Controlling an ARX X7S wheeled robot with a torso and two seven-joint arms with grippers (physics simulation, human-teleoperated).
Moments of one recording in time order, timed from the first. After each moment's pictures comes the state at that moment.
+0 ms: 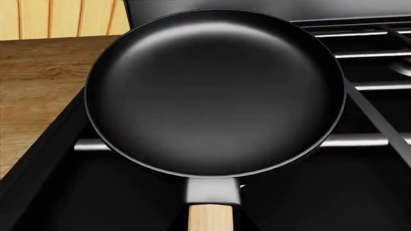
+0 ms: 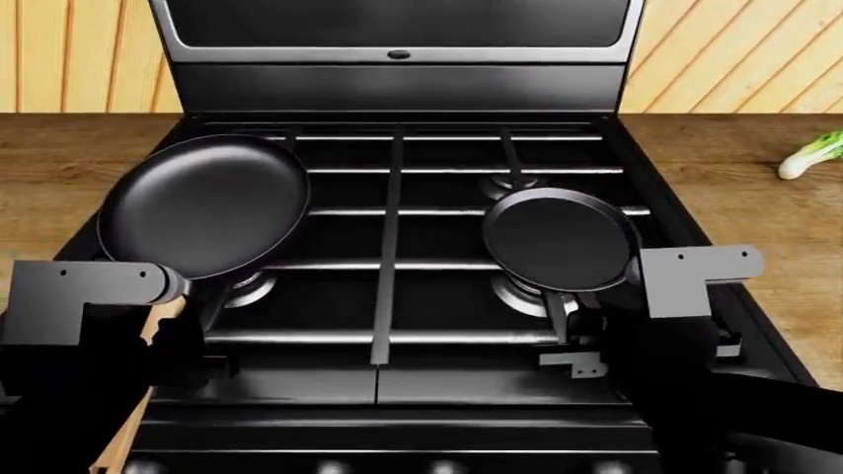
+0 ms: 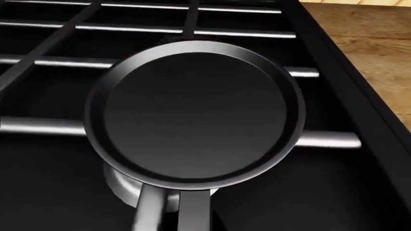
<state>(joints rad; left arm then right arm) -0.37 -0.83 -0.07 0.66 -1.54 -1.06 -0.94 0.57 0.70 -0.28 -0.48 1.45 0.99 0.96</state>
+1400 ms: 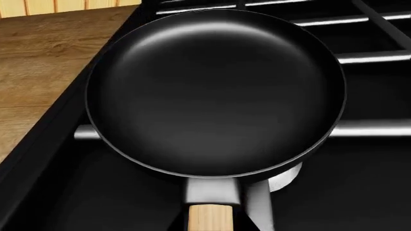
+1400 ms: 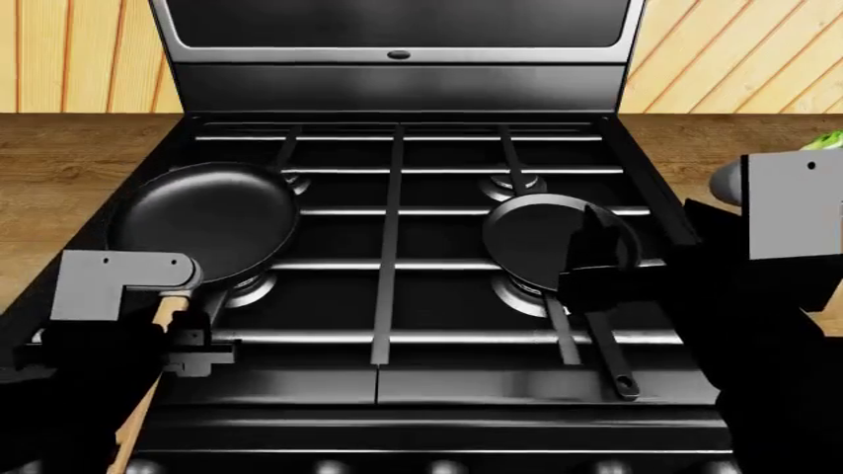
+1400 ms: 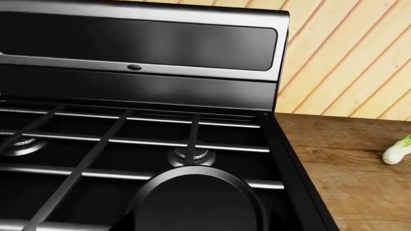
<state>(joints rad) -0.47 -0.80 0.10 0.46 -1.35 -1.06 -0.84 0.82 0.78 -0.20 -0.69 1.72 1.00 1.19</state>
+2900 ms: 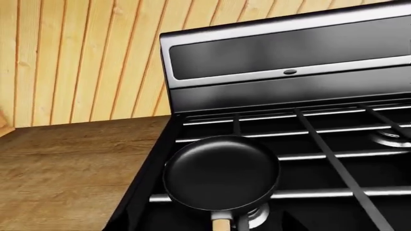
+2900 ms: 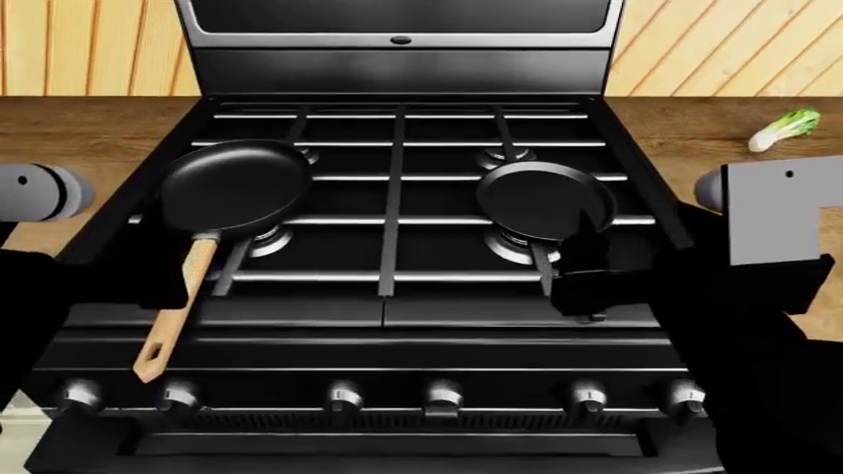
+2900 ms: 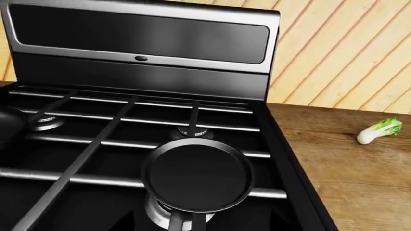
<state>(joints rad) -0.68 -0.97 -0.08 0.74 -1.77 -1.06 -1.13 0.81 0.78 -0.24 -0.69 1.65 0.98 1.17</state>
